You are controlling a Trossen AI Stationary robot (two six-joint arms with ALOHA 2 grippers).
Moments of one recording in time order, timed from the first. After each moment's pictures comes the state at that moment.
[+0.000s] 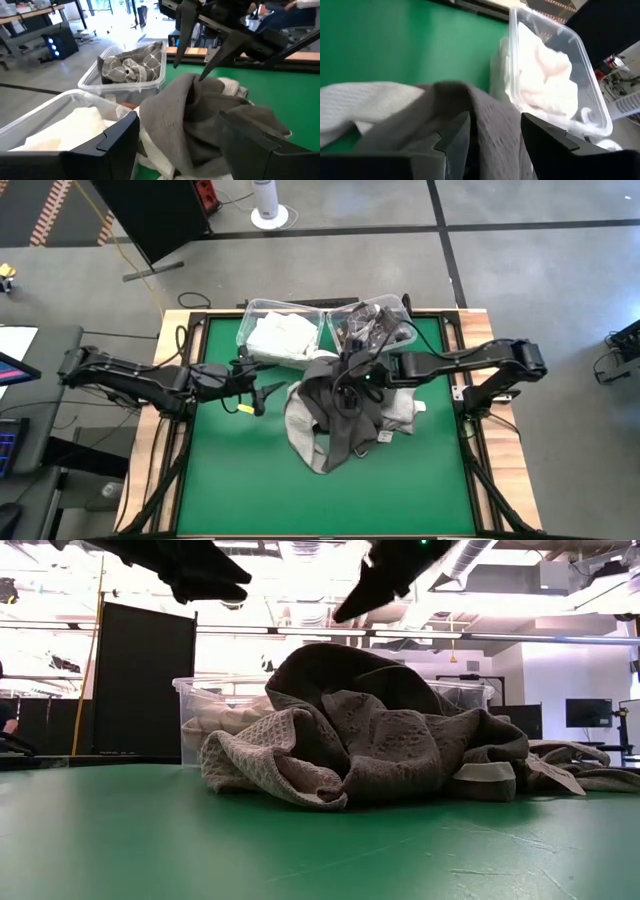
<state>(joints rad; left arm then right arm) -0.12 0.93 0.65 0.08 -0.50 -0.02 0.03 1.53 1.20 -0.28 0.35 -0.24</state>
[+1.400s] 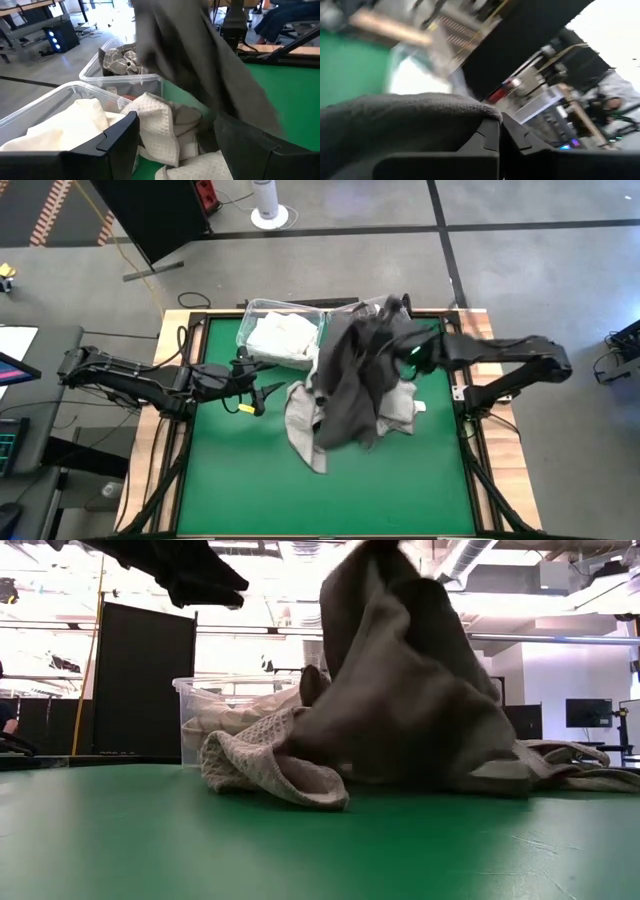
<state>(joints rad) -0.12 0.93 0.65 0.04 -0.51 -0.05 0.01 1.30 1.29 -0.24 0.71 -0.53</state>
